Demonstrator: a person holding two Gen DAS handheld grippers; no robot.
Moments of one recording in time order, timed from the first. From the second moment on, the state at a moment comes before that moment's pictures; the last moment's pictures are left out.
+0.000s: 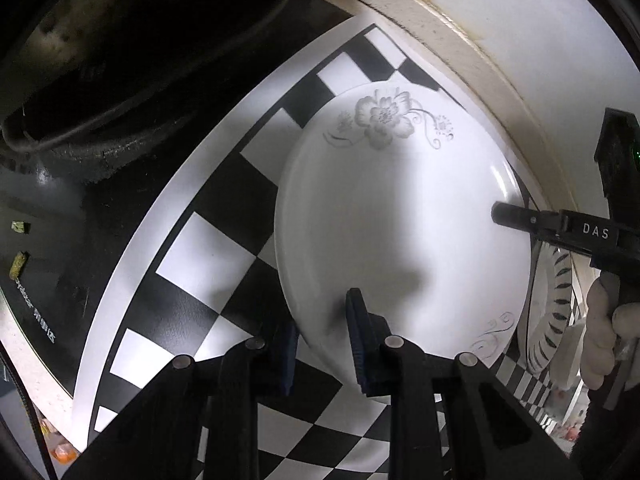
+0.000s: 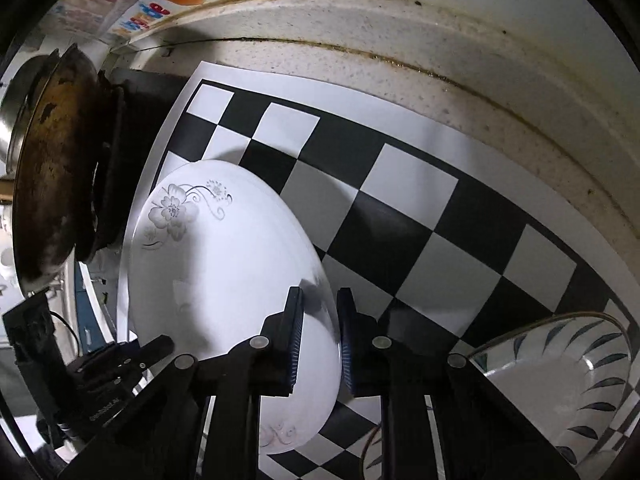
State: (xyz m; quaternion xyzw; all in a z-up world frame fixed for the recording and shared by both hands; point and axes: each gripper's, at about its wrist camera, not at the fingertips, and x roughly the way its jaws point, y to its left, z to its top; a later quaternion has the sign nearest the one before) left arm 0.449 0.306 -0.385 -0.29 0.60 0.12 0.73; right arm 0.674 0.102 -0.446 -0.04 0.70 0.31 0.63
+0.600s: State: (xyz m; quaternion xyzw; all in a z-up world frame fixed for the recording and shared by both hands) left arm 0.438 0.253 -0.318 -0.25 0.58 0.09 0.77; right arm 0.637 0.032 -0.373 0.01 0.66 0.33 0.68
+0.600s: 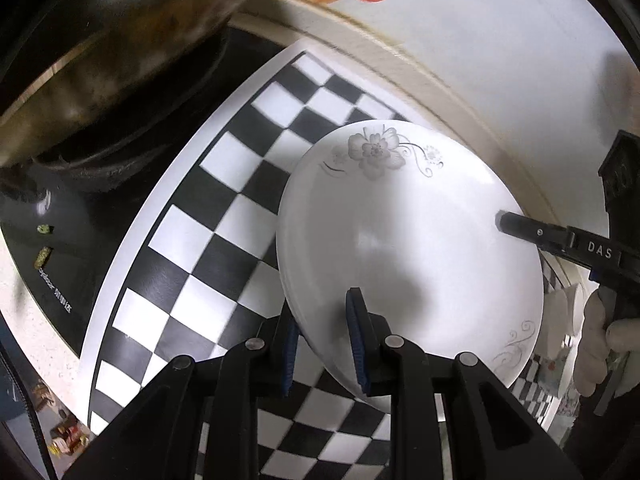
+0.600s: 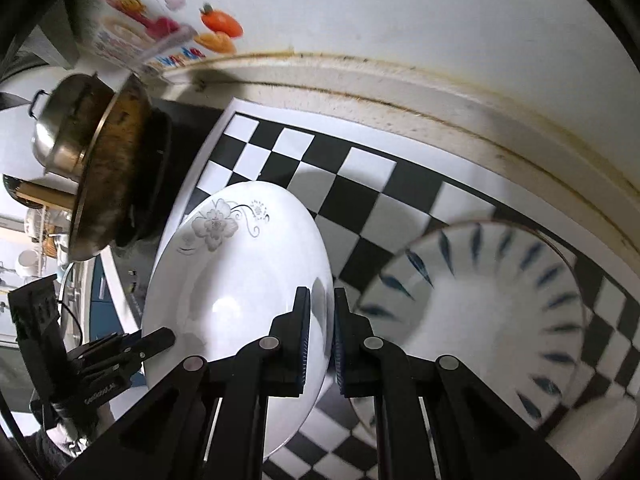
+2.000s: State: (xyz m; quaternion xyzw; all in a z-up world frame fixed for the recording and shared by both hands) left arm 0.345 0.037 -0.313 -0.09 0.65 -0.09 0.75; right arm 0.361 -0.296 -0.349 0.20 0.61 0.18 0.74
